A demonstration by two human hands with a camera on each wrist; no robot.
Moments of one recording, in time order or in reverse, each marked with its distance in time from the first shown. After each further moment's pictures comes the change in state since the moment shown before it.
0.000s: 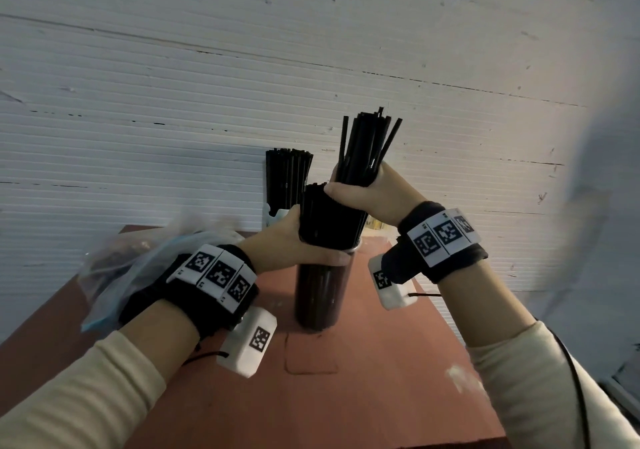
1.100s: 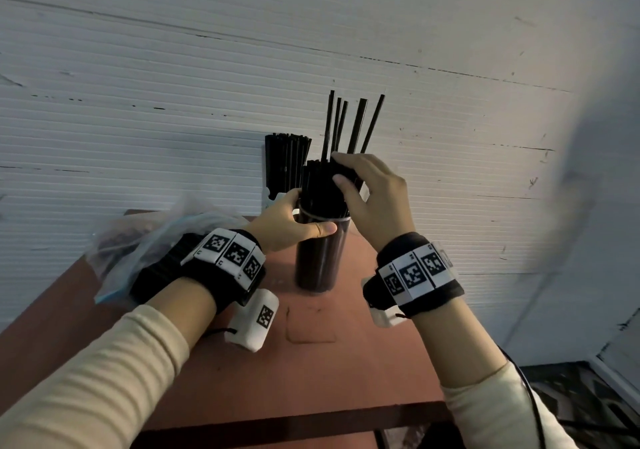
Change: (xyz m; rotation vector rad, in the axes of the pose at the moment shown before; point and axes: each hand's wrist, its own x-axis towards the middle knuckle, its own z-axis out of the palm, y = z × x) left_hand 0.003 -0.021 0.002 0.109 0.216 -0.166; right_hand -0.039 0.012 0.042 -0.299 0.569 -0.292
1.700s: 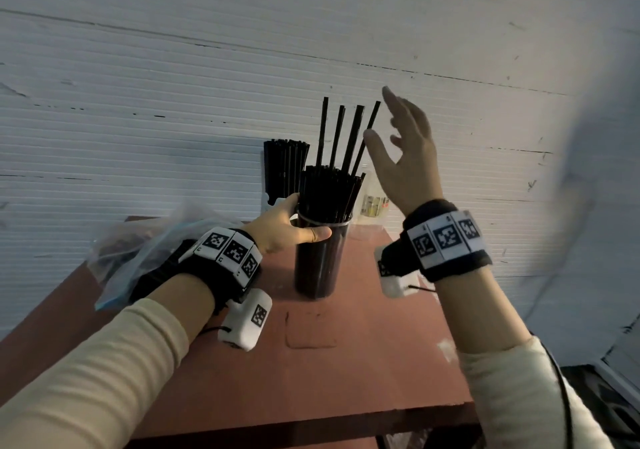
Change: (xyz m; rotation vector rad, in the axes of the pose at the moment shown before) left_hand 0.006 -0.003 -0.006 0.034 -0.084 0.050; right_hand 0.044 0.014 -0.032 0.057 0.072 0.128
